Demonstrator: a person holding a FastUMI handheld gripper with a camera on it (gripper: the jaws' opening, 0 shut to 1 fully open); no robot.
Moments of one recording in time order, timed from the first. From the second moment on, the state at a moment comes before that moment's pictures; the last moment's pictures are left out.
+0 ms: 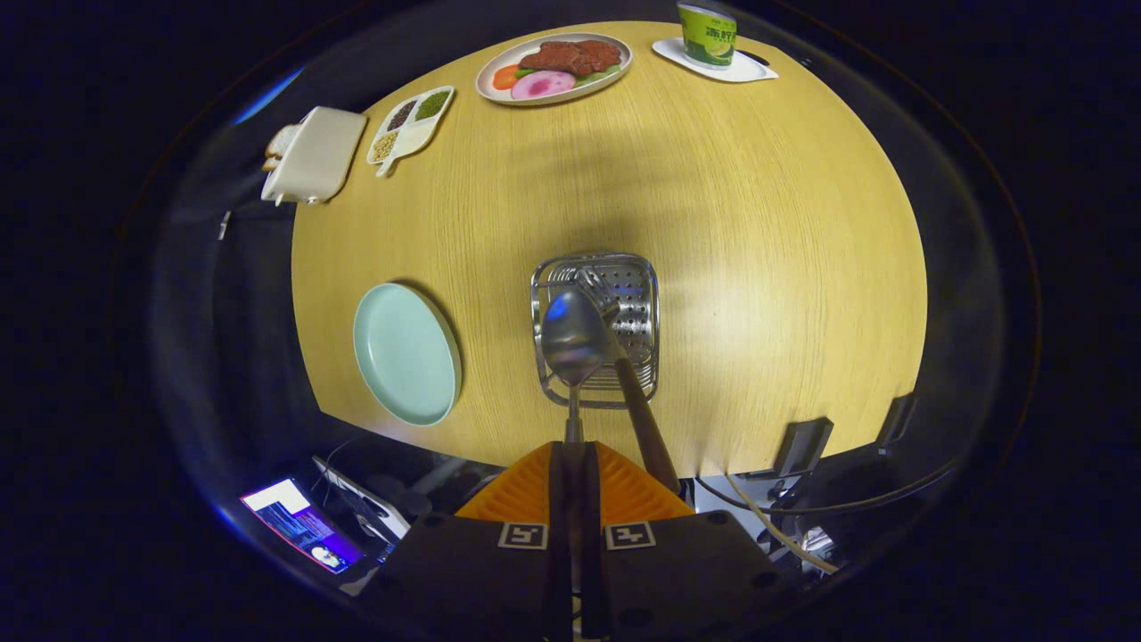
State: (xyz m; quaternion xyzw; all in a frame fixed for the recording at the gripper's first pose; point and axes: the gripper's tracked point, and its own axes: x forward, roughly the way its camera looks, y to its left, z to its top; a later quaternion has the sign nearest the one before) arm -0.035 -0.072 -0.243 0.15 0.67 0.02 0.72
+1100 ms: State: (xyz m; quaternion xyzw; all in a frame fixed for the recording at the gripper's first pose) arm 0.000 -0.079 -0.095 0.15 0.40 0.04 0.90
